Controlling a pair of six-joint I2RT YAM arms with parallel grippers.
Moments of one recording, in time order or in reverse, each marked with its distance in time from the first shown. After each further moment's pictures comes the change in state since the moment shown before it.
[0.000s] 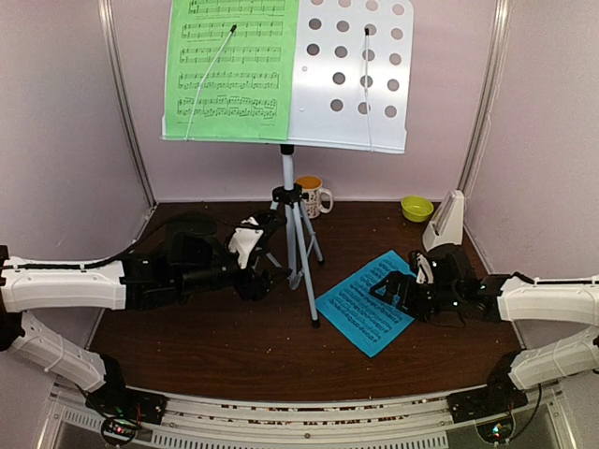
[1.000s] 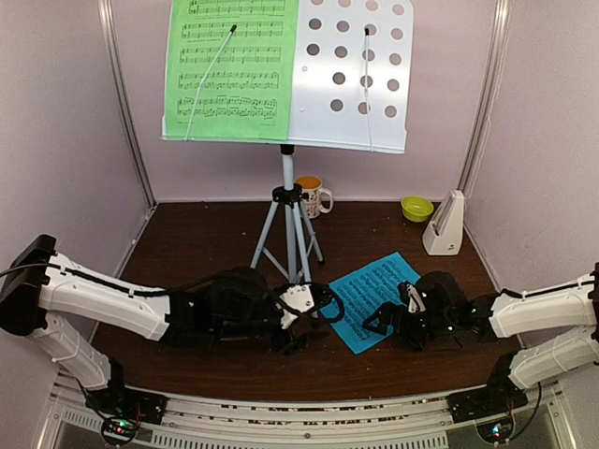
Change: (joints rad) left arm -0.240 0.237 -0.031 0.198 -0.002 0.147; right arm 0.125 0.042 -0.124 0.077 -0.036 0.124
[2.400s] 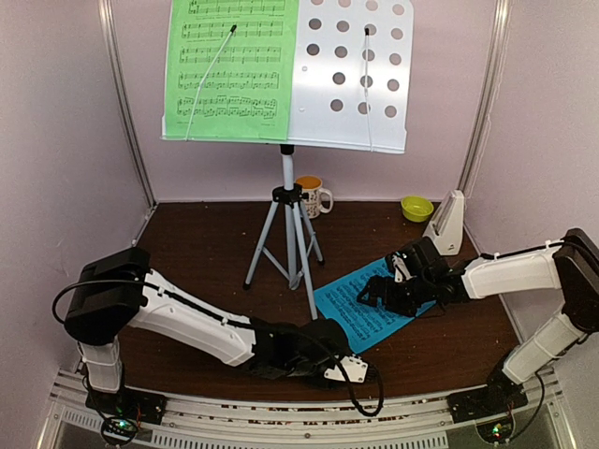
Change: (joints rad) left arm -0.149 0.476 0.334 -0.278 -0.170 0.471; right arm -0.159 0.282 0.302 -0.122 -0.012 -0.293
